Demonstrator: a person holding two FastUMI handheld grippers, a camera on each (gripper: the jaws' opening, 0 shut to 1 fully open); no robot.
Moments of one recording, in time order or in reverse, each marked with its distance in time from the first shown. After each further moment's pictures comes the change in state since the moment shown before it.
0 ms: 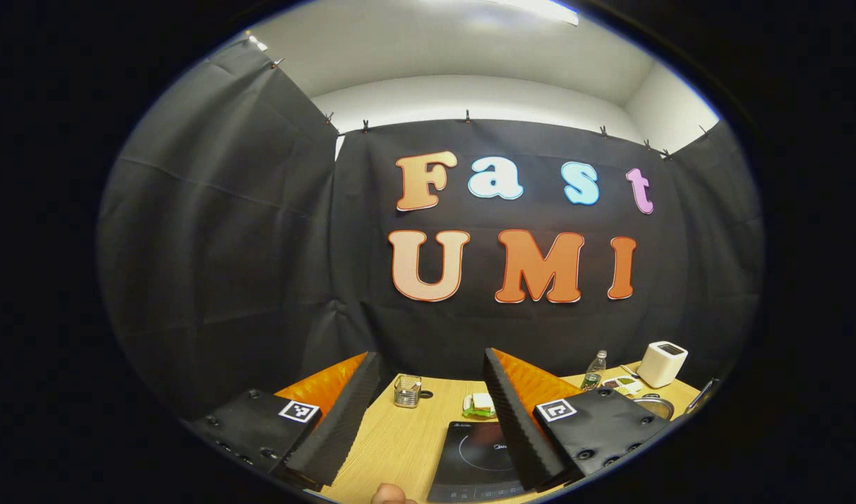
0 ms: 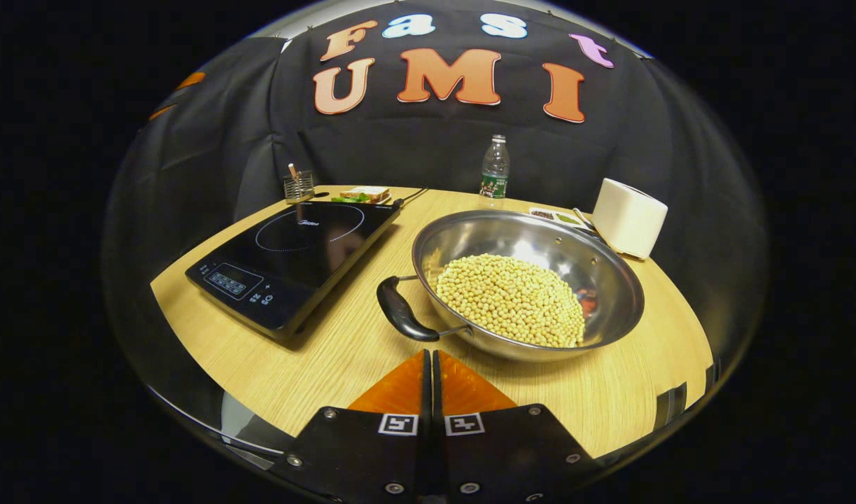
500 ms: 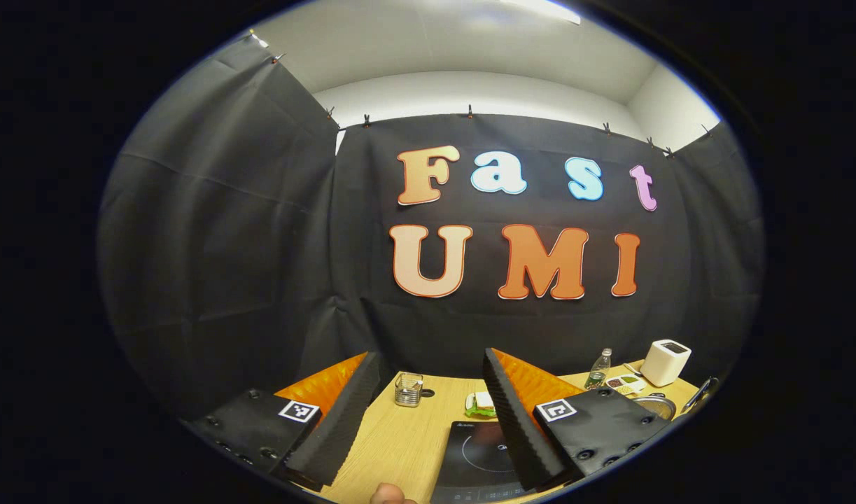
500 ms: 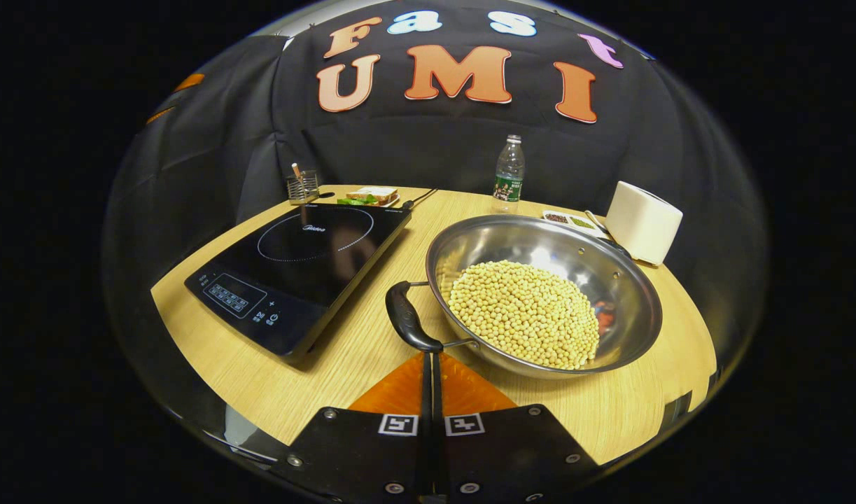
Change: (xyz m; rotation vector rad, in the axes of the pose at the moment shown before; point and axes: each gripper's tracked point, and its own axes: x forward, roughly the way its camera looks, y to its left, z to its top) left arm 0.019 0.005 -0.008 0.012 0.015 0.008; right arm 0.018 0.018 0.011 0.006 0.023 0.022
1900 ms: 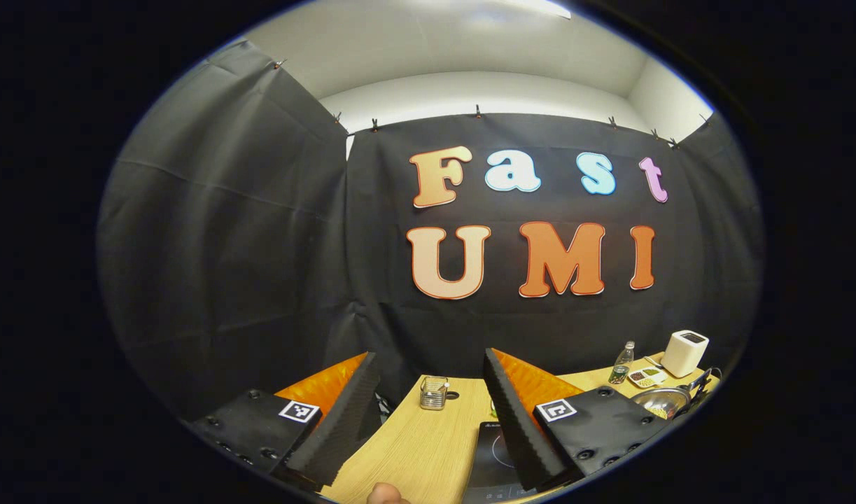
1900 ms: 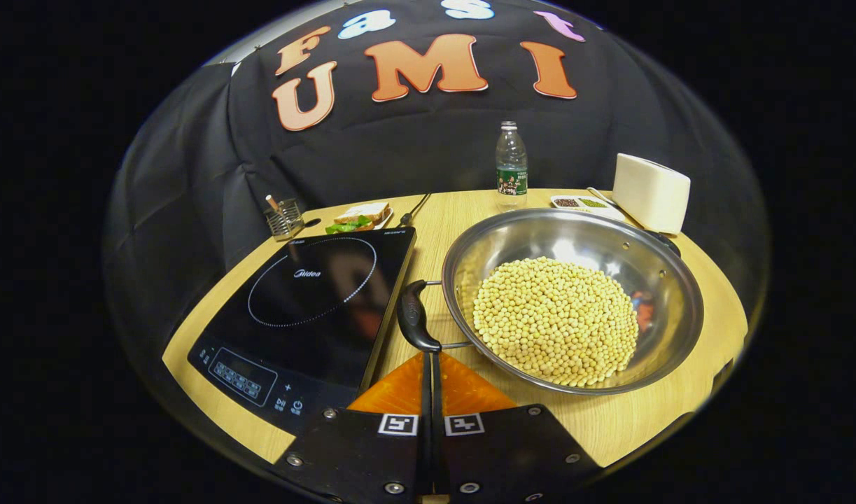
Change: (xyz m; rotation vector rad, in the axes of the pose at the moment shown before) left arm -0.003 0.042 -0.001 0.035 -0.015 0.050; right arm 0.056 0.042 0.039 0.225 0.007 -0.015
